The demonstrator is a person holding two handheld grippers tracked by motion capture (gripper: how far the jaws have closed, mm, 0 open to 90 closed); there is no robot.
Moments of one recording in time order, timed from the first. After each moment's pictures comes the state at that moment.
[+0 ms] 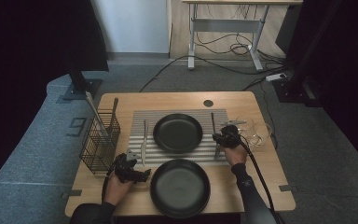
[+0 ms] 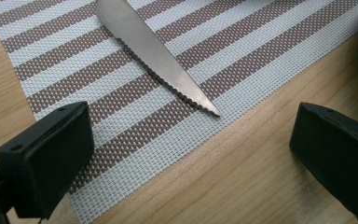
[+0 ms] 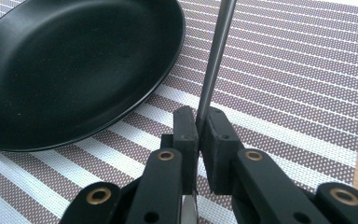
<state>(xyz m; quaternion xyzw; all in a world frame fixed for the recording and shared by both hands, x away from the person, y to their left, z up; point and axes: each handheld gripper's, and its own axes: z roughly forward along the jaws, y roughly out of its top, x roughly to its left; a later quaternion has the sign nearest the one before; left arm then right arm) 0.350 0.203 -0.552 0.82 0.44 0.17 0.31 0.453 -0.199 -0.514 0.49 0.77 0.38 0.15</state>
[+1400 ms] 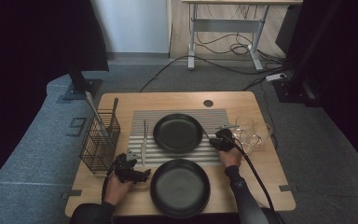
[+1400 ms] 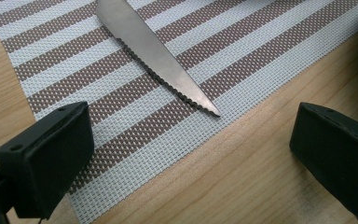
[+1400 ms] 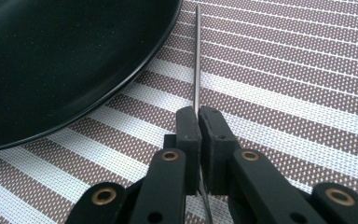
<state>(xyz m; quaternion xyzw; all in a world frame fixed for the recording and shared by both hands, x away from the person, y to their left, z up) 0.350 0.203 -0.552 0.82 0.44 0.17 0.31 0.458 -0.184 -0.542 0.51 0.77 0.36 0.15</state>
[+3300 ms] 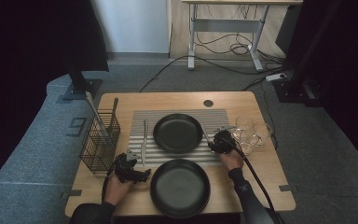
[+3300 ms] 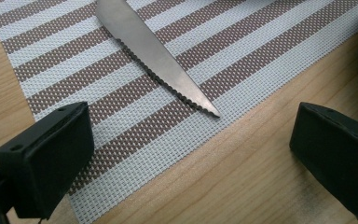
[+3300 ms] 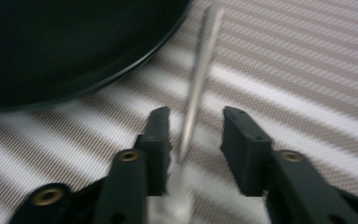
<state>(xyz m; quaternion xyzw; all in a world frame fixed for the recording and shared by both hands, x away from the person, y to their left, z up) 0.350 0.202 -0.552 0.82 0.44 0.17 0.31 0.449 -0.181 -0.533 0.48 0.80 0.32 0.17</state>
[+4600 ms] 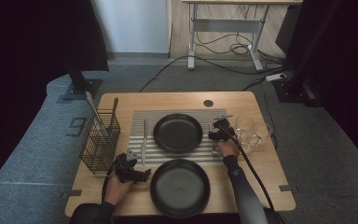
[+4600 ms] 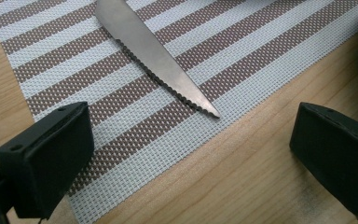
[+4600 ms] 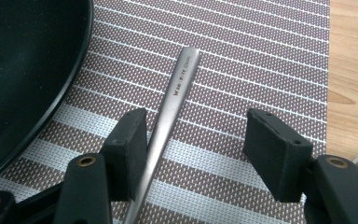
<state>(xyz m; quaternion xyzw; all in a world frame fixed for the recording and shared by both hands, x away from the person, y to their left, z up) 0.351 0.202 -0.552 0.82 0.44 0.17 0.32 0.500 -0.179 -0.537 0.54 0.77 0.27 0.23</state>
